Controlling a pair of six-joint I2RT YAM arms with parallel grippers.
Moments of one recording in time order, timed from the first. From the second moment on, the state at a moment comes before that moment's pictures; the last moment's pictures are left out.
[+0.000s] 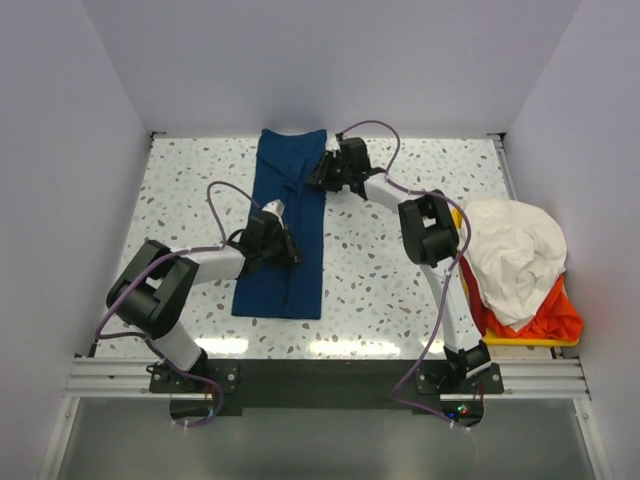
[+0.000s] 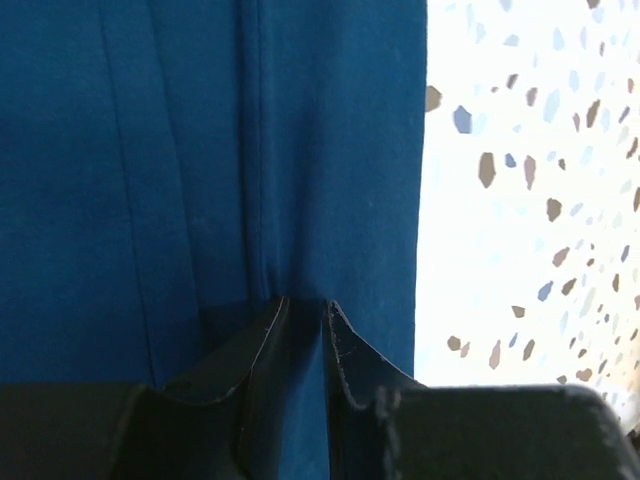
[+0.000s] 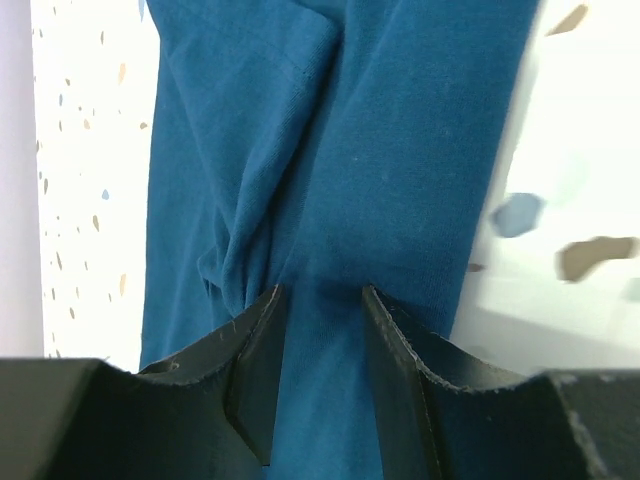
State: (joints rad) left arm -0.49 1.64 0.70 0.17 0.13 -0.69; right arm 0.44 2.52 1.97 -0.03 -0.30 0.69
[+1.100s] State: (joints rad) left arm -0.47 1.03 0.52 -0.17 -0.09 -0.75; right arm 0.36 1.68 1.11 -0.26 -0.33 0.63
